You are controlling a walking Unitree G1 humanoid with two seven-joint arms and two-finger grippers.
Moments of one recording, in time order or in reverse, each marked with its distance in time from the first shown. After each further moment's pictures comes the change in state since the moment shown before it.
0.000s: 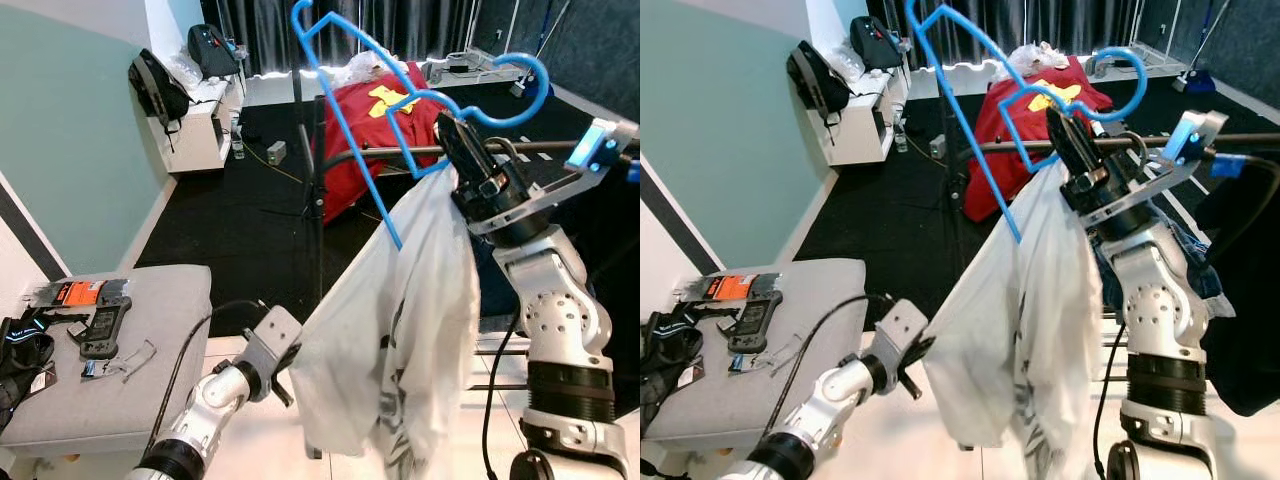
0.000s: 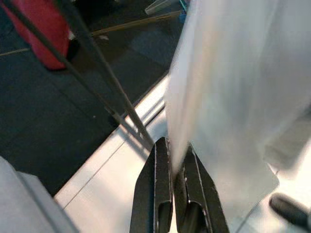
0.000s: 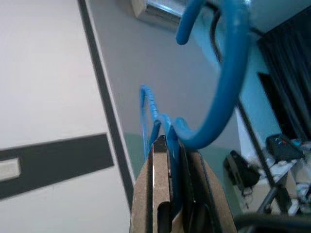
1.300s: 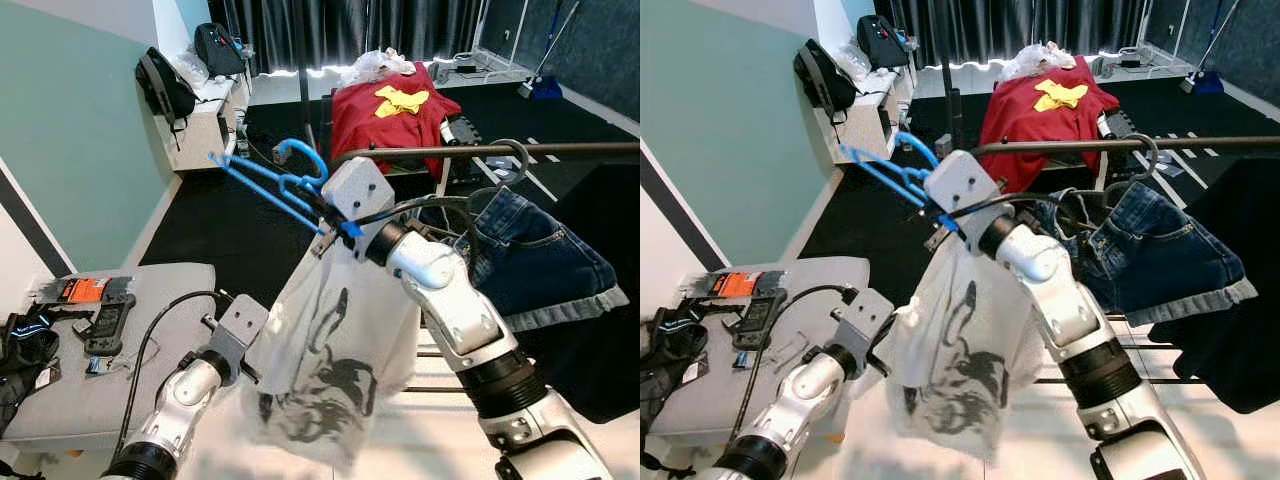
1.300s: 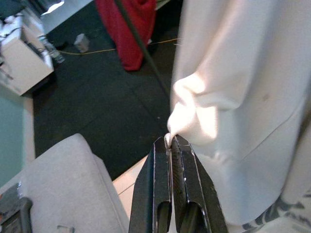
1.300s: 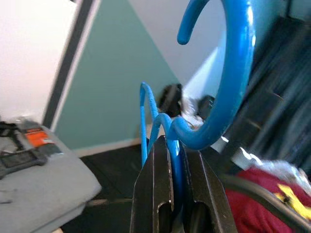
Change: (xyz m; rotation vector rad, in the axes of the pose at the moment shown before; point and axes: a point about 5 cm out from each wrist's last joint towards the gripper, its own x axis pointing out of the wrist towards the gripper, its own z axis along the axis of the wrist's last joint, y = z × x) left arm -0.020 0.047 0.004 -0.028 -0.061 0.359; right arm 0.027 0.052 -0.097 -0.782 0.509 0.139
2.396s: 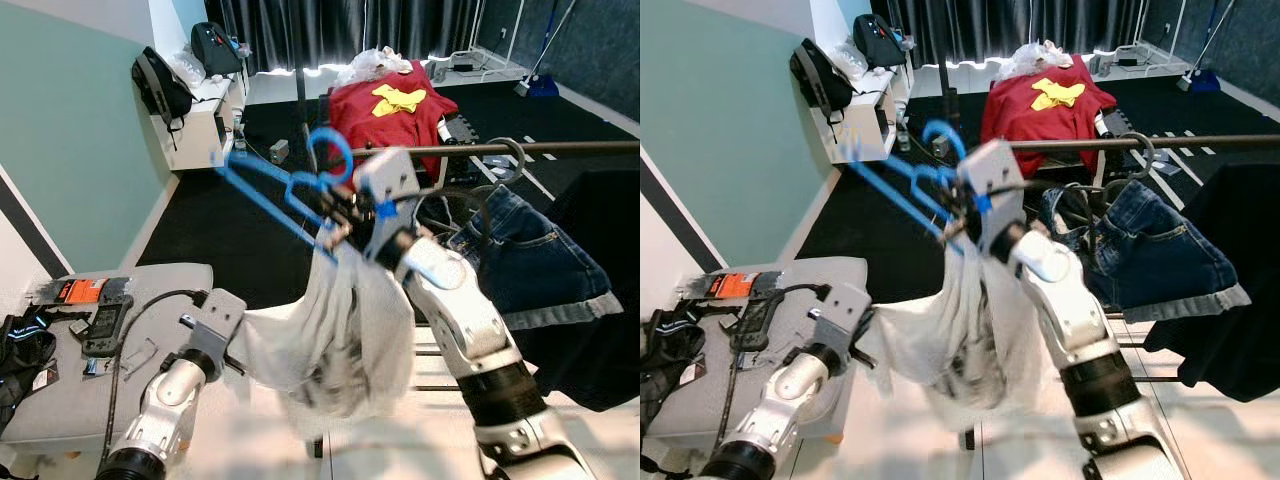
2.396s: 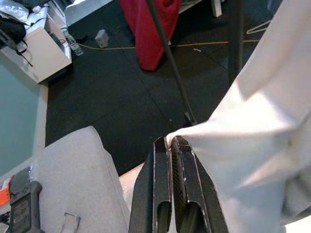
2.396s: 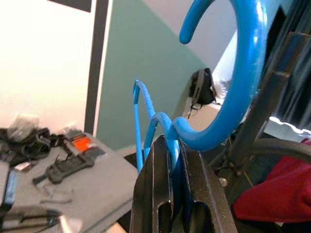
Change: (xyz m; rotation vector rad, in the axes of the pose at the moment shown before) left arm -0.010 0.020 -0.003 -0.075 -0.001 0.115; right arm -0.011 0.012 -0.015 0.238 0.014 0.119
